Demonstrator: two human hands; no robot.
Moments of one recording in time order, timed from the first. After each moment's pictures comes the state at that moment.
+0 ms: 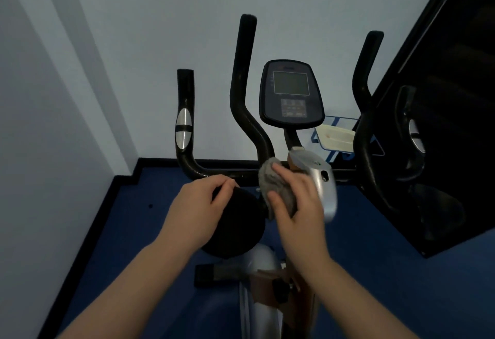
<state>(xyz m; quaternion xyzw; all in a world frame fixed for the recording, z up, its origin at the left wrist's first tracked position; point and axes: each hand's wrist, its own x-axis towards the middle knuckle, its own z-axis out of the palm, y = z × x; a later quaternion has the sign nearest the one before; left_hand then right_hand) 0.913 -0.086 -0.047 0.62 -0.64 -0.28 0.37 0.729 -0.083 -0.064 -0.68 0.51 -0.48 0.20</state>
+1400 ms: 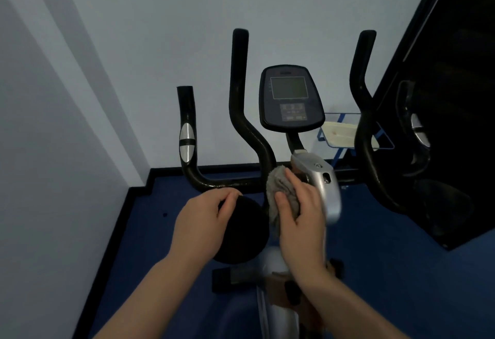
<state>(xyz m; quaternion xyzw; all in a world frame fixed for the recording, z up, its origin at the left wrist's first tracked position) 0.911 -0.082 -0.049 0.63 -0.65 -0.21 0.37 0.745 -0.079 -0.068 -0.55 0.56 -0.55 0.27</state>
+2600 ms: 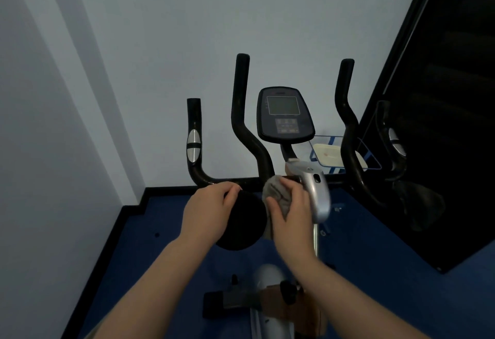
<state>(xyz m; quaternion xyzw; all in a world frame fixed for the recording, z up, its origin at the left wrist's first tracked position) 0.907 -0.080 -0.047 0.63 -0.67 -0.17 0.36 0.748 -0.069 -0.075 -0.58 0.56 -0.54 0.24</state>
